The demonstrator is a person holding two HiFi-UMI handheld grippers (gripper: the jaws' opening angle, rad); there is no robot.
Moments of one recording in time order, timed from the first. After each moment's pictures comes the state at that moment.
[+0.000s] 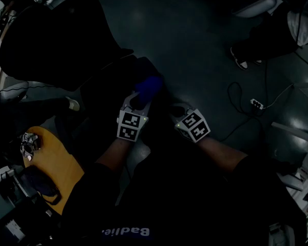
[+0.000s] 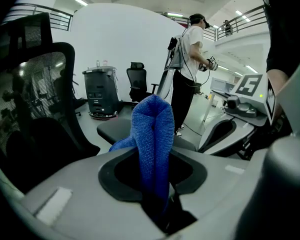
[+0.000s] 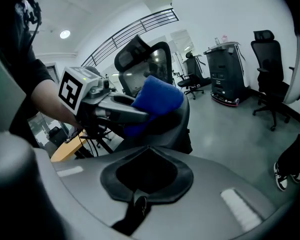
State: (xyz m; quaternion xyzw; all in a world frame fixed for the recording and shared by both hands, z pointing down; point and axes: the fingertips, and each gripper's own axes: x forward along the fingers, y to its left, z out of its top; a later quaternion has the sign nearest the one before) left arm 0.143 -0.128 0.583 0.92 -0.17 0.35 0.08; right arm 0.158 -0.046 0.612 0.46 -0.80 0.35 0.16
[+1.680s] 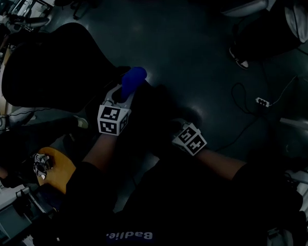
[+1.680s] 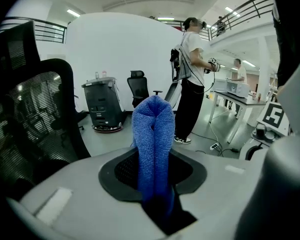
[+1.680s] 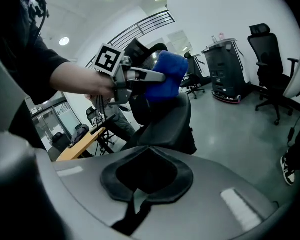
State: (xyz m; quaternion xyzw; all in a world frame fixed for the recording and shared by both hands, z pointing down) left arm 0.172 -0.233 0.527 0.93 -0.18 0.33 0.03; right arm 0.148 -0.046 0.606 0.45 -0.81 0.36 0.13
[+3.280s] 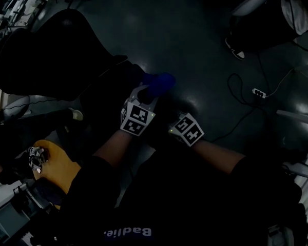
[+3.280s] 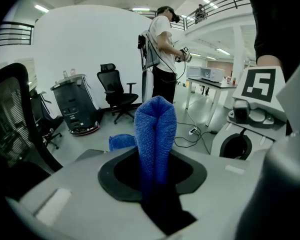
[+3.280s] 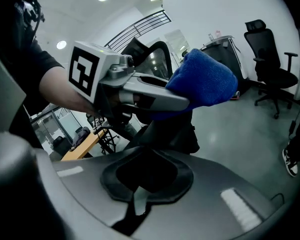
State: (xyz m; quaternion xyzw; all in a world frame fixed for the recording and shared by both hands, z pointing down) left arm 0.226 -0.099 0.582 0.92 -0.04 0.38 -0.02; right arm 0.148 -0.022 0.611 0.45 -0.80 0.38 0.11
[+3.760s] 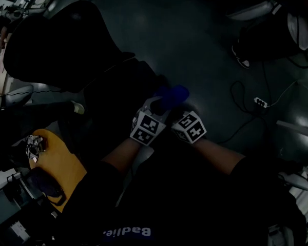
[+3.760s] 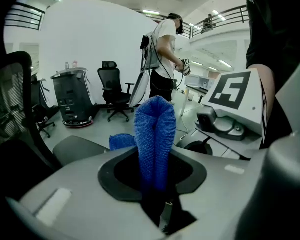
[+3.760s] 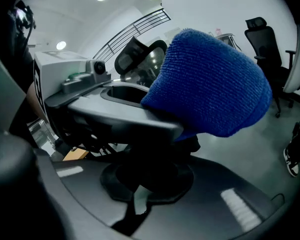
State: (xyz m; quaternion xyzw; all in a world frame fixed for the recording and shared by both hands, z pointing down) left arm 0.216 -0.042 0.576 0.93 -0.03 0.36 0.04; right arm 0.148 -0.028 0.614 0.44 -0.80 0.38 0.12
